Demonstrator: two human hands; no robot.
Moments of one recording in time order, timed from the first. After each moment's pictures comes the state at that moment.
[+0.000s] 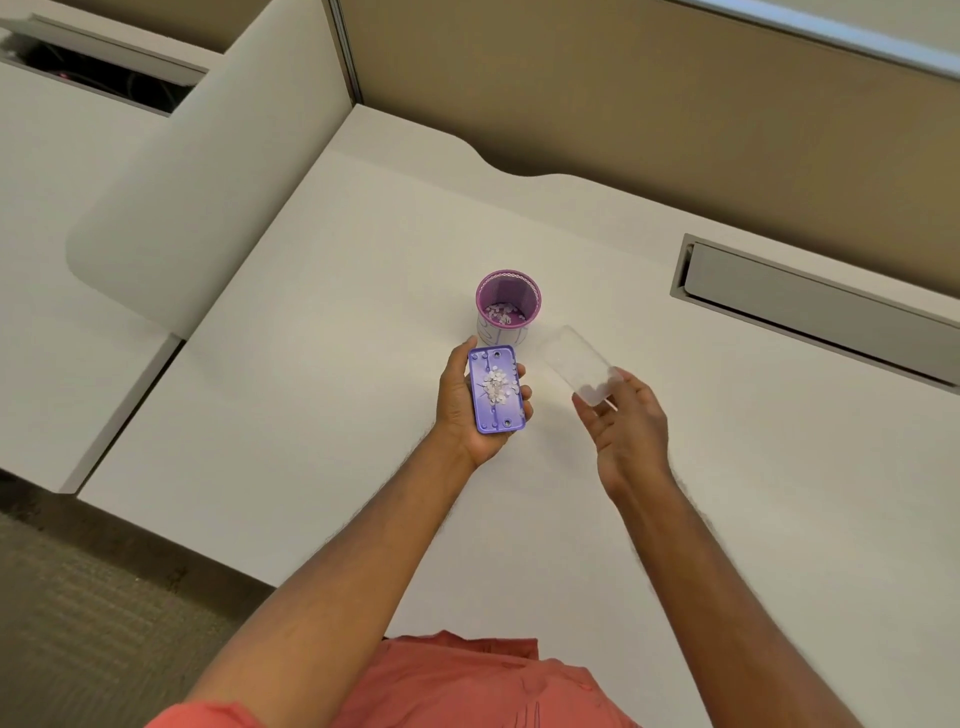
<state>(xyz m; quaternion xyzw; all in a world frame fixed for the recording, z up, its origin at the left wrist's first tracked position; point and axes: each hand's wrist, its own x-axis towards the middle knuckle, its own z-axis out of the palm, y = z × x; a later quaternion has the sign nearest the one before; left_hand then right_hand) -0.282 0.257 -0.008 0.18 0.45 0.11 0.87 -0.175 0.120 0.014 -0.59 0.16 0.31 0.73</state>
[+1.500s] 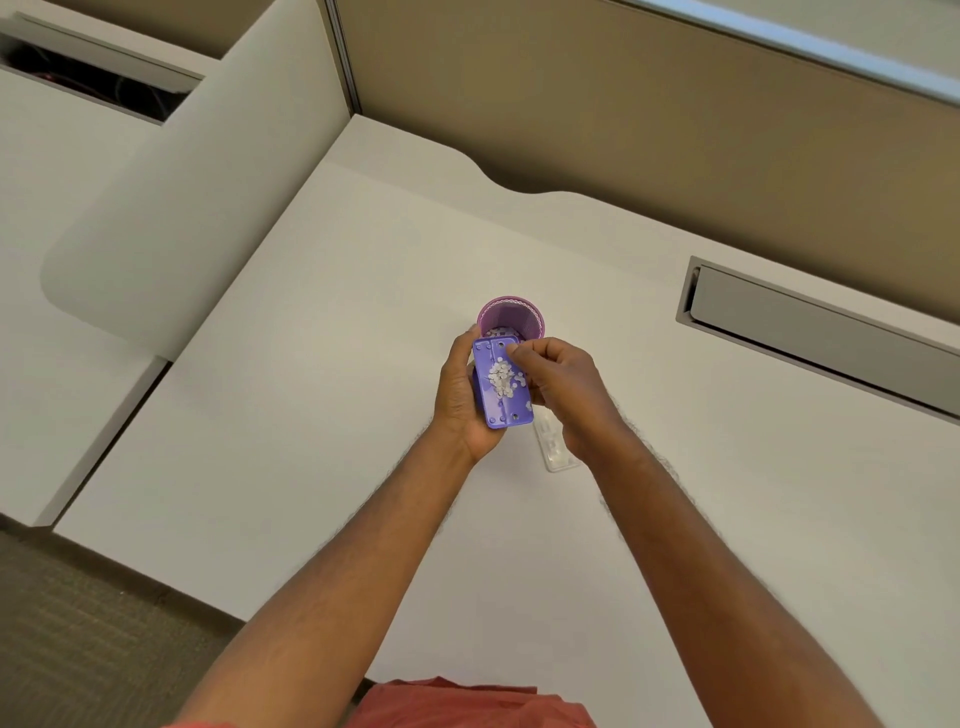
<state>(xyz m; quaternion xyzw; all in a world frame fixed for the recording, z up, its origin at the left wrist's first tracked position) -0.248 0.293 0.005 0.17 0.40 0.17 0.89 -0.163 0.218 0.046 -0.72 -0.09 0.43 0.53</state>
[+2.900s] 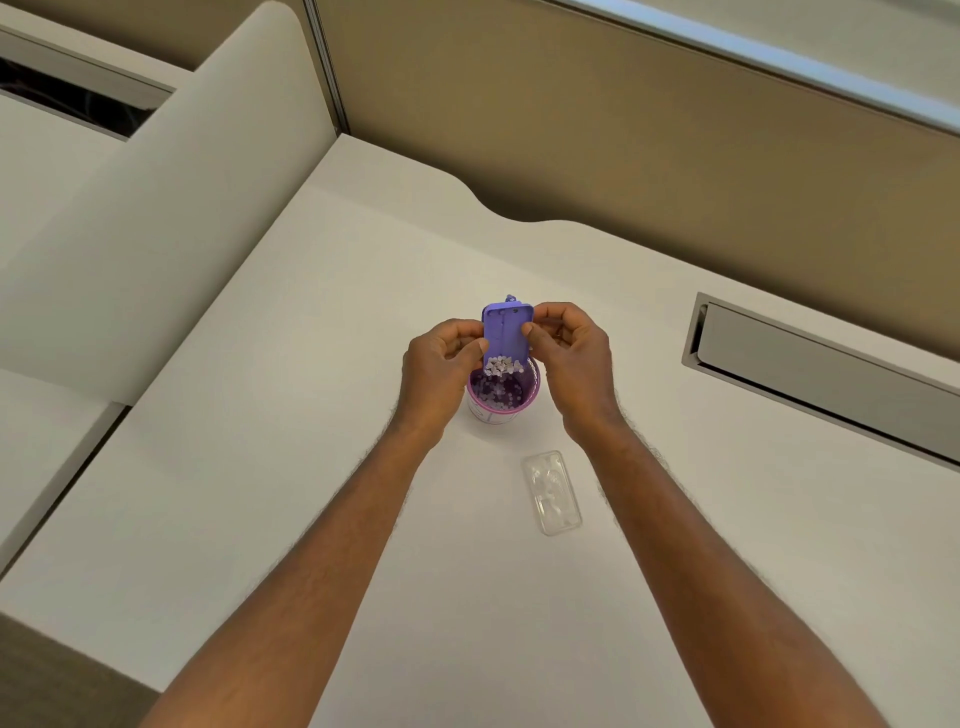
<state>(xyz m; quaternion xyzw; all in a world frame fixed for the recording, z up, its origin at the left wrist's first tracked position) -0.212 0.373 -0.003 0.59 0.43 0.24 0.64 -0.089 0.276 0.019 -0.73 -0.17 0.29 0.59</state>
